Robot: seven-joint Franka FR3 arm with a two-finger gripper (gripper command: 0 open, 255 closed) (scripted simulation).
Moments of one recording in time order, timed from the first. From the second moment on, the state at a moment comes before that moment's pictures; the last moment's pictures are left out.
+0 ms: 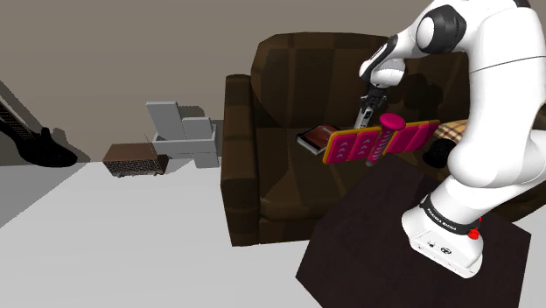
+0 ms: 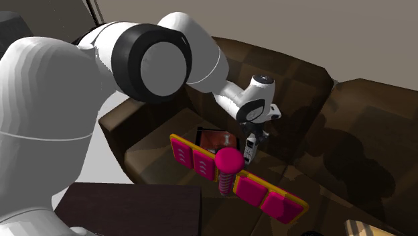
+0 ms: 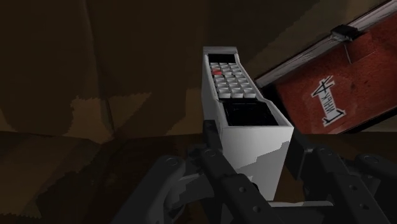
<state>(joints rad) -0.52 0.74 -0.28 -1.78 0.30 2.56 -0.32</state>
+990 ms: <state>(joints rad) -0.47 0.60 -0.33 -1.79 0.25 2.43 -0.28</state>
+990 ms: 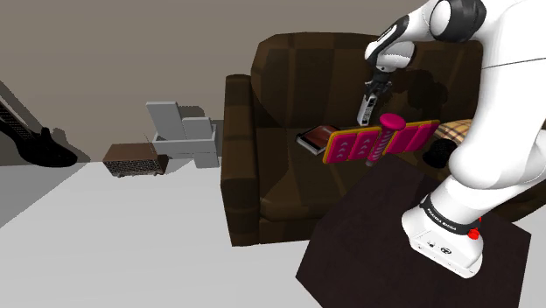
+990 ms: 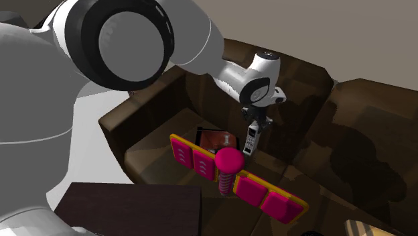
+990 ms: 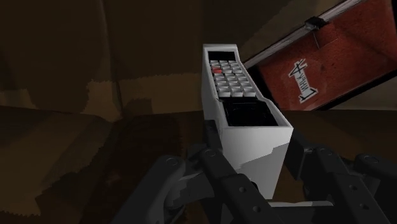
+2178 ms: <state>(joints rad) -0.22 0.66 -0.30 -1.66 0.20 2.36 0.05</state>
